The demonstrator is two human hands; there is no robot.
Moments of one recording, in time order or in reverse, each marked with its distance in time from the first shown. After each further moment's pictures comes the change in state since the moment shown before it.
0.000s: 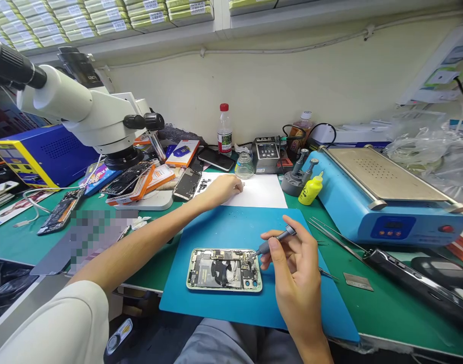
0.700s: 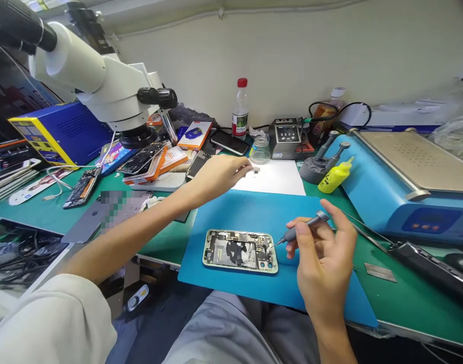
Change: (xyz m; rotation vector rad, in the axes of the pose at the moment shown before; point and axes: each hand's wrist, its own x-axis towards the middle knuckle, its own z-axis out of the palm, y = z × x) left_hand -0.083 0.043 -0.066 -0.009 0.211 -0.051; right_hand 0.004 -0.005 0.003 0.024 0.085 0.016
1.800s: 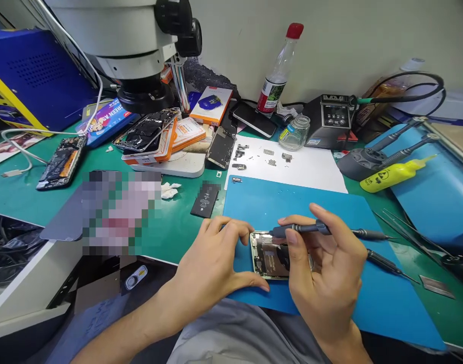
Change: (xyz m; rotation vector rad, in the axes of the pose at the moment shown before) left_hand -0.182 0.005 0.044 -0.284 0.133 -0.091; right_hand -0.025 -0.005 0.073 -0.323 -0.271 -0.415
